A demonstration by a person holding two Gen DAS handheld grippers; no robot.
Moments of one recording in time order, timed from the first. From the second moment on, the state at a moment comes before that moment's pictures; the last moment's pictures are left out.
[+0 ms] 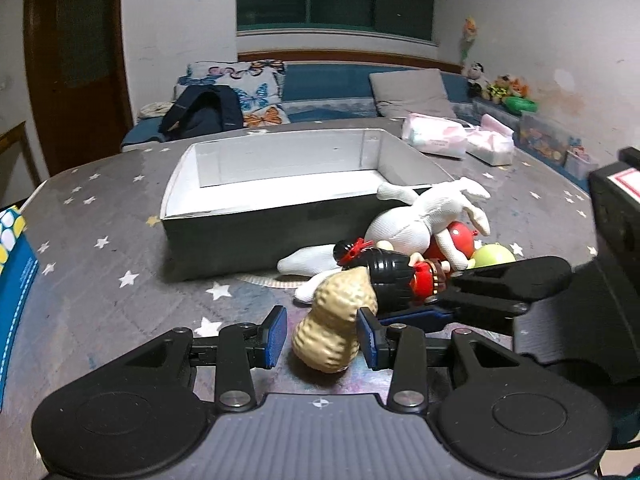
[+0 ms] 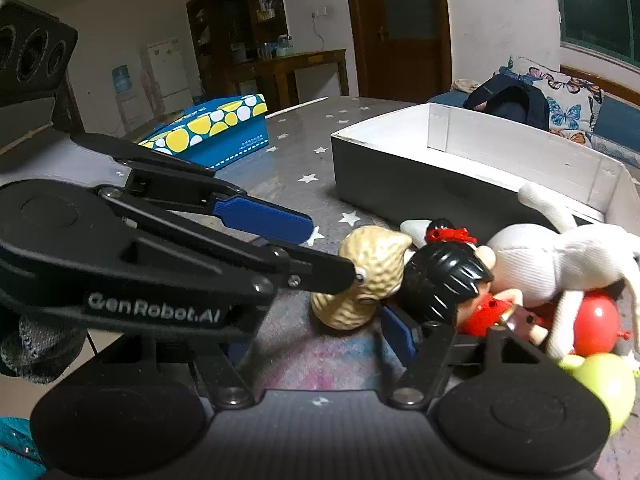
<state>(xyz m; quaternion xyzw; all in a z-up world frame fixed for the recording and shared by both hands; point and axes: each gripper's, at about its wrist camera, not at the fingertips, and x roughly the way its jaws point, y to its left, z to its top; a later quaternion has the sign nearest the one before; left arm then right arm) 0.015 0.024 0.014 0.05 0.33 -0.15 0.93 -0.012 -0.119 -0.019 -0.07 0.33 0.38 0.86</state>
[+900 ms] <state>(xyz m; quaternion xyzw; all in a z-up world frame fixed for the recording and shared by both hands) 0.052 0.070 -0.008 -0.04 0.39 -0.16 0.91 -0.001 -0.096 -0.015 -0.09 0.32 0.37 0.86</state>
